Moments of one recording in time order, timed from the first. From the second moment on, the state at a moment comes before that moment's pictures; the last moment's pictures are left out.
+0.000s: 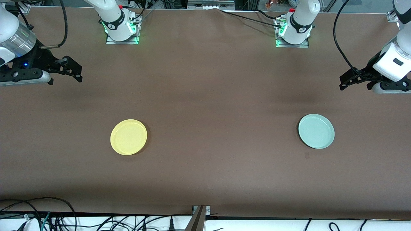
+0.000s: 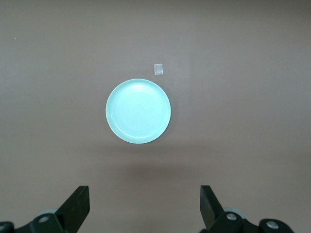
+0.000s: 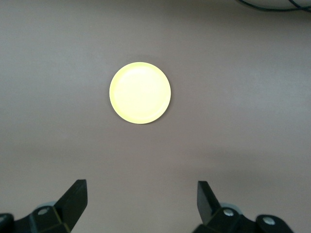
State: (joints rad) left arm -0.03 -0.05 0.01 -1.77 0.01 1.74 -0.06; right arm 0.21 0.00 -0.06 -1.60 0.00 1.65 0.05
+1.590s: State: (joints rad) left arm 0.05 0.21 0.03 -1.68 0.05 1.66 0.40; right arm 0.21 0.05 -0.10 -1.59 0.00 1.59 -0.04
